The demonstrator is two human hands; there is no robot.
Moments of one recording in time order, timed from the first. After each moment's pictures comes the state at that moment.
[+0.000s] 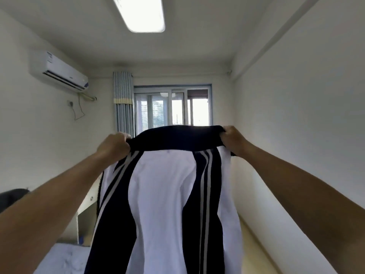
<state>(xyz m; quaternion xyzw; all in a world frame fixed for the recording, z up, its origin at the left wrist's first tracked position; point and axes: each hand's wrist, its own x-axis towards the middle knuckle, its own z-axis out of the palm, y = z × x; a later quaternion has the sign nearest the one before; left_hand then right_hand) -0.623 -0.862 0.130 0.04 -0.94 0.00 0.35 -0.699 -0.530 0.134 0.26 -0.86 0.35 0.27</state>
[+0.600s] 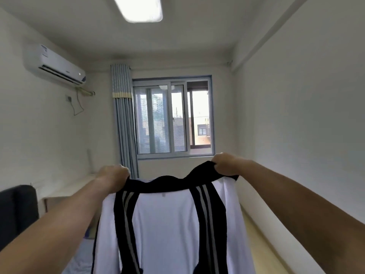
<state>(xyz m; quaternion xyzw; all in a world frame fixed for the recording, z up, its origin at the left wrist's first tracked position) -0.623 -0.882 0.052 0.08 -0.96 0.22 0.17 -0.732 -0.553 0.065 0.24 -0.96 0.09 0.12</state>
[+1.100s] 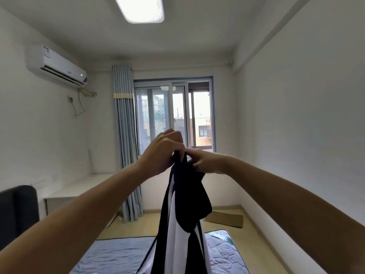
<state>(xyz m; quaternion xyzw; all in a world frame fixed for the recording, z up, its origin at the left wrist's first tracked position) -0.626 -0.775 0.101 -0.39 -0.79 -0.01 0.47 -0.683 -0.602 0.087 0.47 -0.80 0.37 -0.07</state>
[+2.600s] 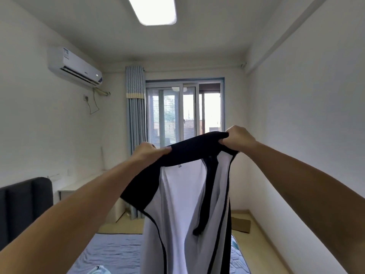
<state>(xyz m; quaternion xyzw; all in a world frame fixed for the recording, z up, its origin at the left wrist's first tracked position) -0.641 -0.803 0.089 0.07 -0.88 -0.36 0.29 -0.726 -0.537 0.126 0.15 -0.92 0.26 0.25</state>
